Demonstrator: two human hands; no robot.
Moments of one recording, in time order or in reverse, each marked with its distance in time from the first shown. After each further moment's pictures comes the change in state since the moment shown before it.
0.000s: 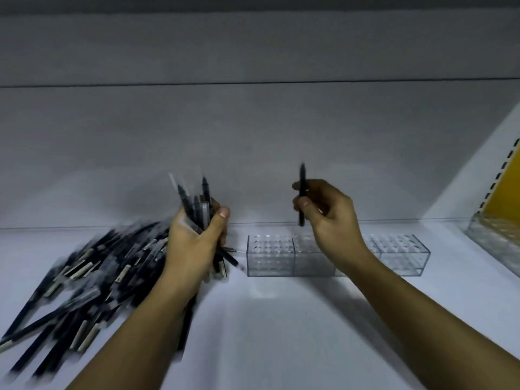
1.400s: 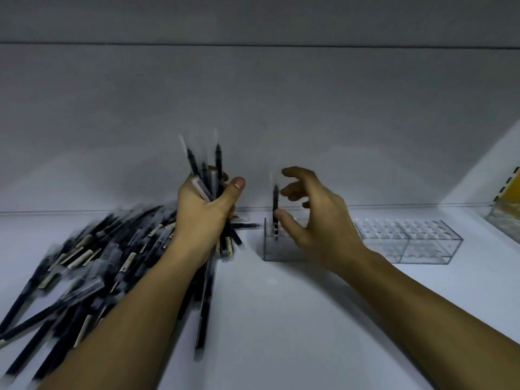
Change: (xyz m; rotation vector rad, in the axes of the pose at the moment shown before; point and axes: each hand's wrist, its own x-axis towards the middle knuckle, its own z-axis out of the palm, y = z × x) left_hand 0.034 -0.020 -0.009 -0.023 -0.030 -0.035; right_hand -0.014 0.013 0.045 -0.520 -0.115 -0.310
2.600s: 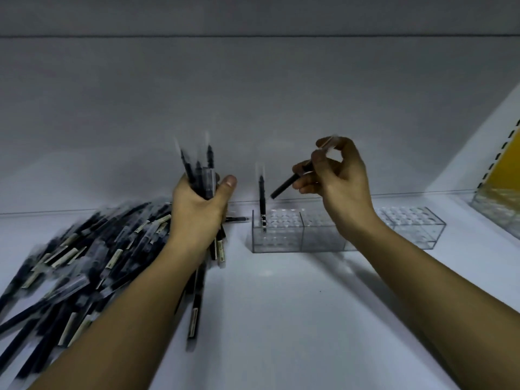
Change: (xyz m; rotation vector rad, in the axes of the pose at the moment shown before) left_hand -0.011 -0.003 0.008 0.176 0.021 -0.054; right_hand 0.019 0.007 -0.033 0.782 0.254 0.427
